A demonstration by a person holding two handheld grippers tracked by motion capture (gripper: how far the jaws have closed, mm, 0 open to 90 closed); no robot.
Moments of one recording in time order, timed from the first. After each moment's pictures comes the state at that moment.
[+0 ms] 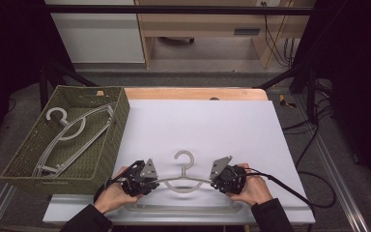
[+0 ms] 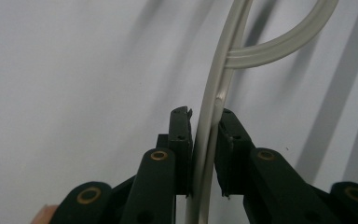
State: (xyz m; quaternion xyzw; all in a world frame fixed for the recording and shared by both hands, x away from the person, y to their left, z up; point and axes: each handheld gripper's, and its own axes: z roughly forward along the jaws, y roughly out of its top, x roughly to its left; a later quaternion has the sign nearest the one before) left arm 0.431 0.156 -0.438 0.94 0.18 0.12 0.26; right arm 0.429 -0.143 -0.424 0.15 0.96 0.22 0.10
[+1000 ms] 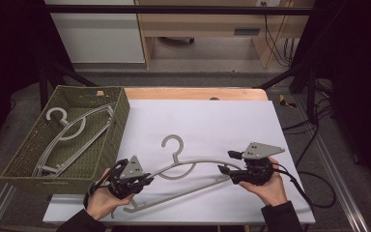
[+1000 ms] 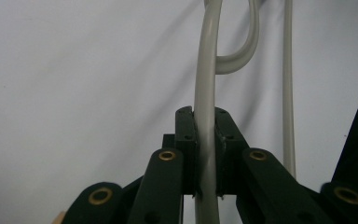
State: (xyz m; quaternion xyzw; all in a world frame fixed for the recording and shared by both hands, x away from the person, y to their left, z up) left arm 0.407 0.181 -0.398 0.89 0.25 0.15 0.35; right arm 0.423 -0.204 -0.382 0.30 0.82 0.47 0.16
